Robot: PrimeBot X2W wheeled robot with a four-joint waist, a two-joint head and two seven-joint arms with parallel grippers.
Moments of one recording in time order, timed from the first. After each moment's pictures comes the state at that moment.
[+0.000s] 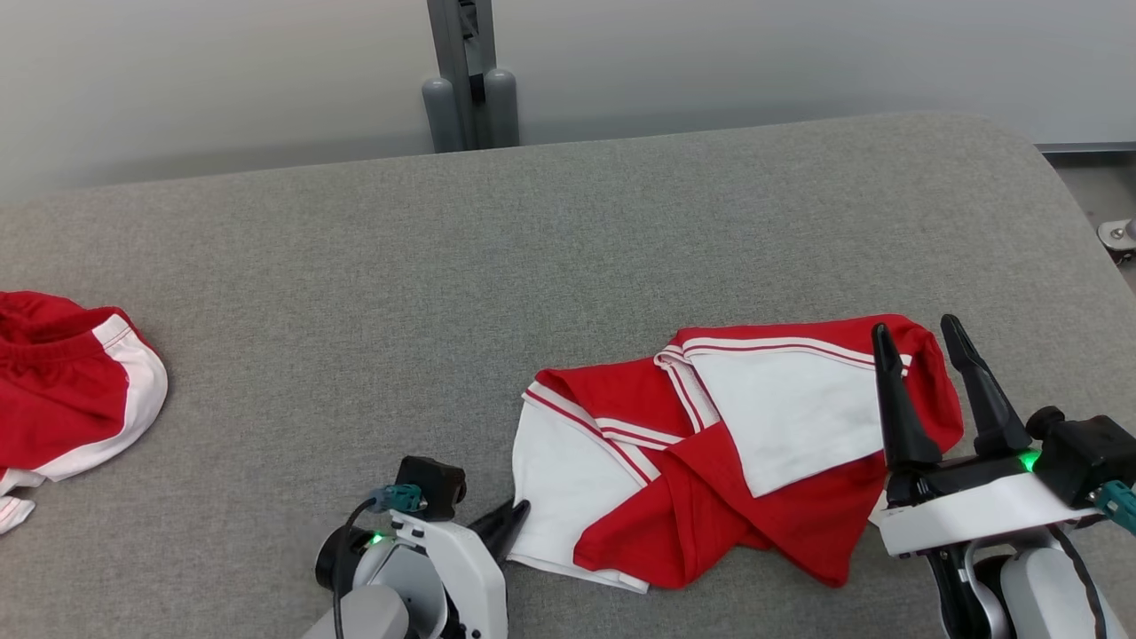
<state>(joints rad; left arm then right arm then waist) -0.40 0.11 -0.73 0.75 -0.67 -0.13 0.01 -0.17 -0.09 0.10 0.16 0.31 0.13 -0.26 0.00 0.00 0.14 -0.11</state>
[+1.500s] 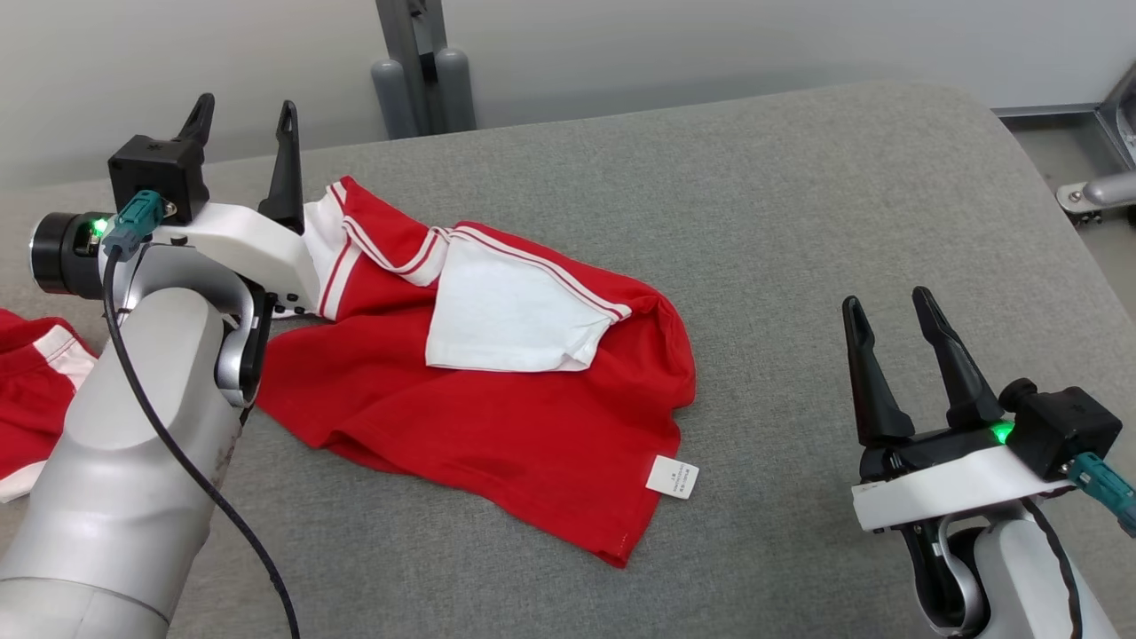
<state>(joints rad) -0.85 0.25 -0.48 0.82 -0.48 0.11 -0.26 -0.24 -0.06 0.13 0.18 0.30 0.13 -0.26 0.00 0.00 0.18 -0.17</state>
